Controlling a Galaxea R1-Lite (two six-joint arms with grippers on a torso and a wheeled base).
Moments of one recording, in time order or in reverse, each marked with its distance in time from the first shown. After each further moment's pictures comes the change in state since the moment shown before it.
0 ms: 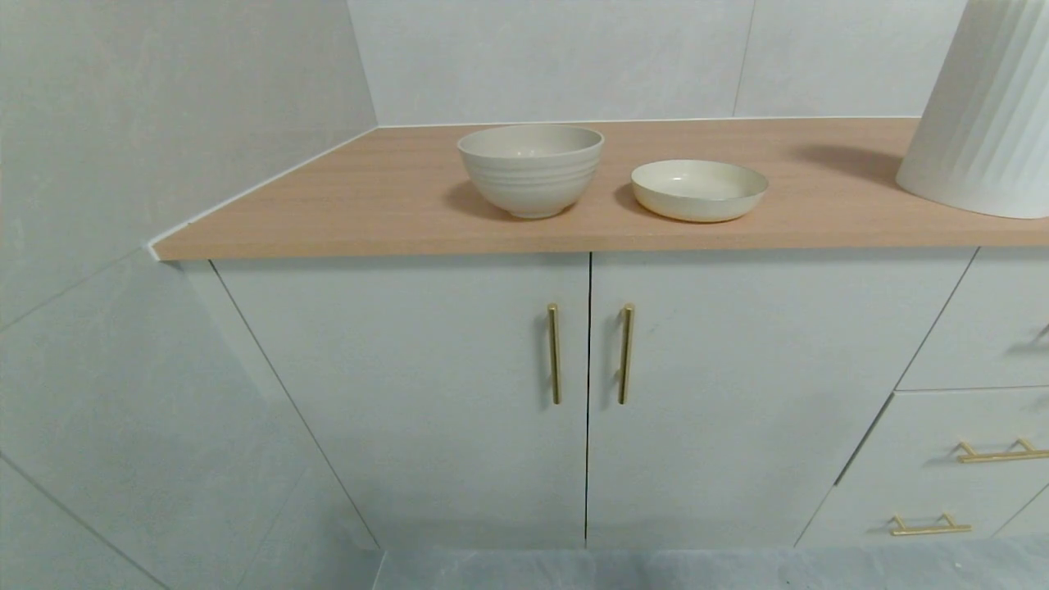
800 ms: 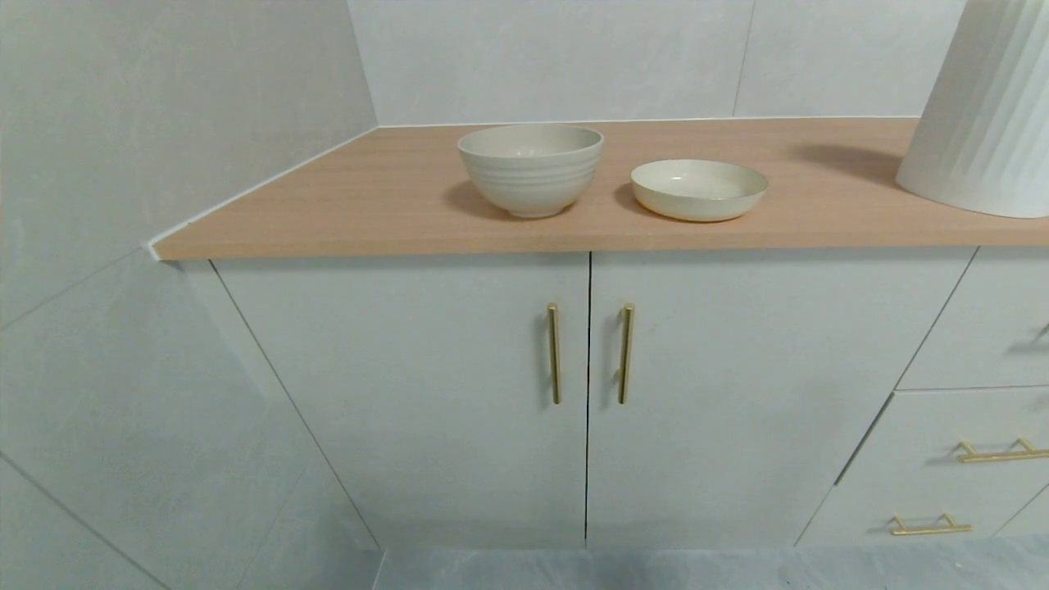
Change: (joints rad) left arm 0.000 0.000 0.000 0.000 0.000 0.000; right arm 0.003 0.047 -0.112 0.005 0.178 0.021
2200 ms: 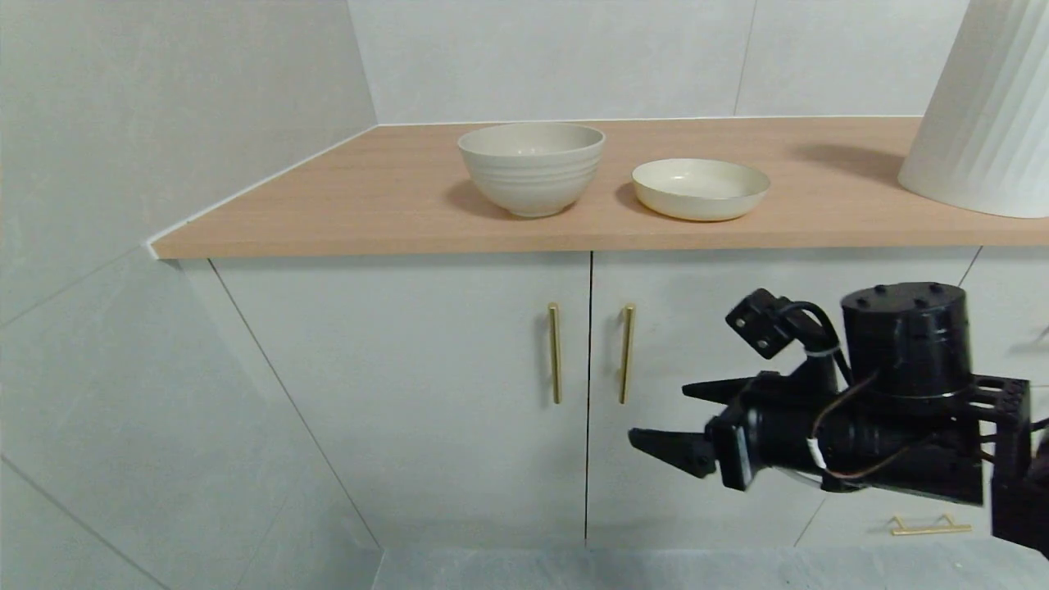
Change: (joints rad) left arm 0.000 0.000 0.000 0.000 0.000 0.003; right arm 0.634 1.600 -0.616 -0.553 0.011 0.066
